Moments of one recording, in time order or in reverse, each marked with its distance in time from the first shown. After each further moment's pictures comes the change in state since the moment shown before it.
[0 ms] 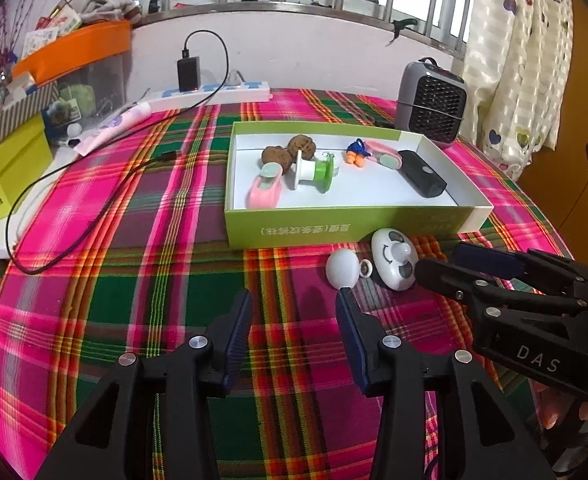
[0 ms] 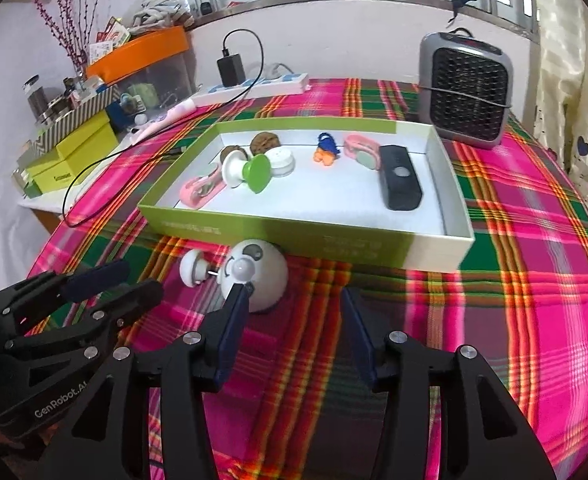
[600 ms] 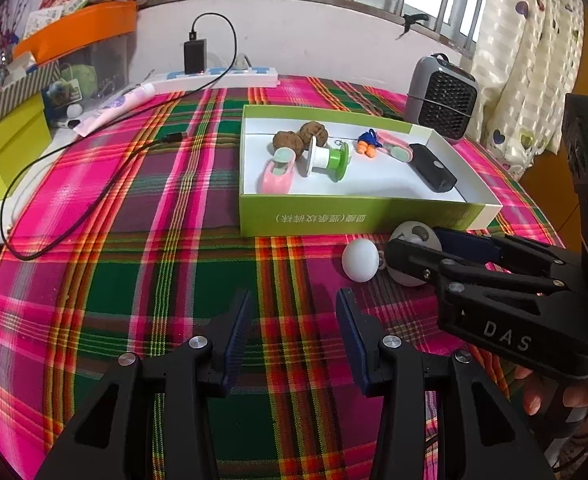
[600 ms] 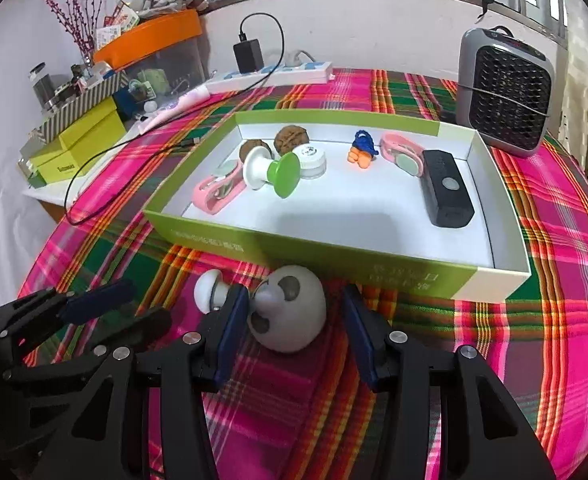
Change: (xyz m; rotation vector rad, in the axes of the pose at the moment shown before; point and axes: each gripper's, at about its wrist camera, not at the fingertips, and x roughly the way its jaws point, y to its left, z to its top) left arm 0.007 0.012 -0.001 -0.036 0.045 -0.019; right arm 0.026 0.013 0.014 -0.023 0.040 0.016
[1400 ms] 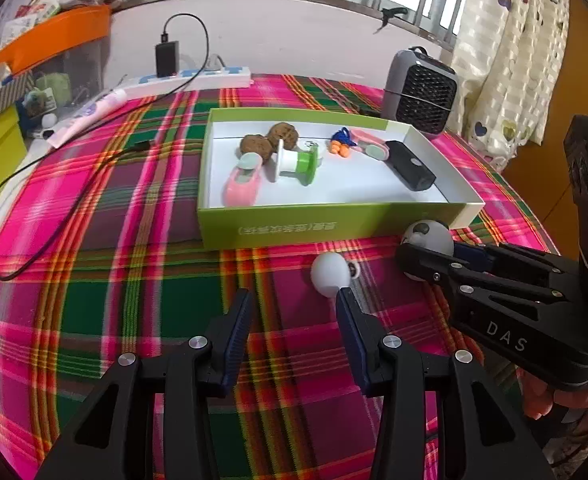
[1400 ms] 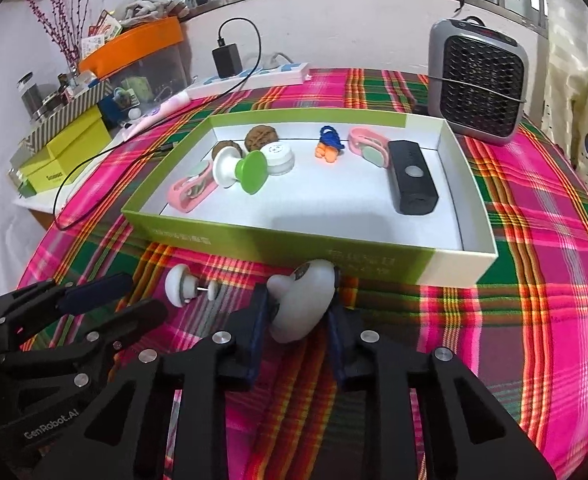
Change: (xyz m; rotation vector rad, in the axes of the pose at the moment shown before) left arm 0.007 -0.012 0.009 0.046 0.014 -0.066; right arm -0.010 -0.018 -0.008 0.038 -0.011 -0.035
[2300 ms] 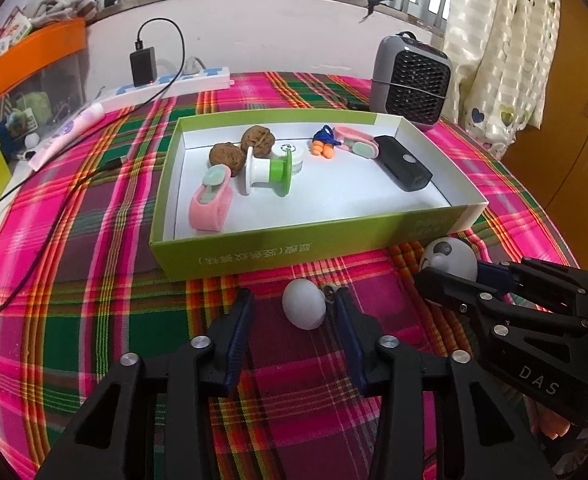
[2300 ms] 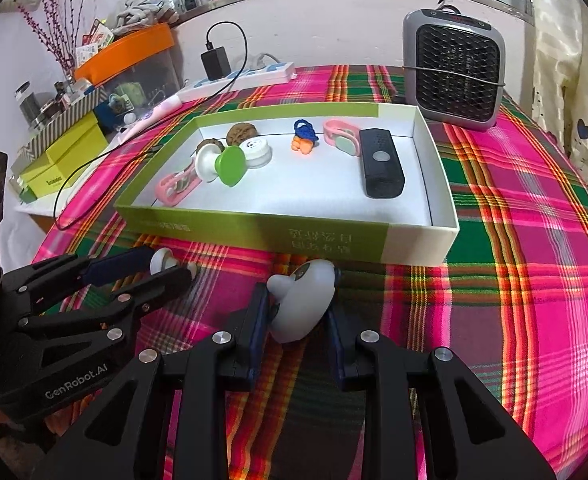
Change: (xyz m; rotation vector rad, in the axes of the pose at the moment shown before) left arm 0.020 -0.019 0.015 0.056 0.014 0.018; right arm -0.010 -0.017 -0.009 0.025 0.002 0.007
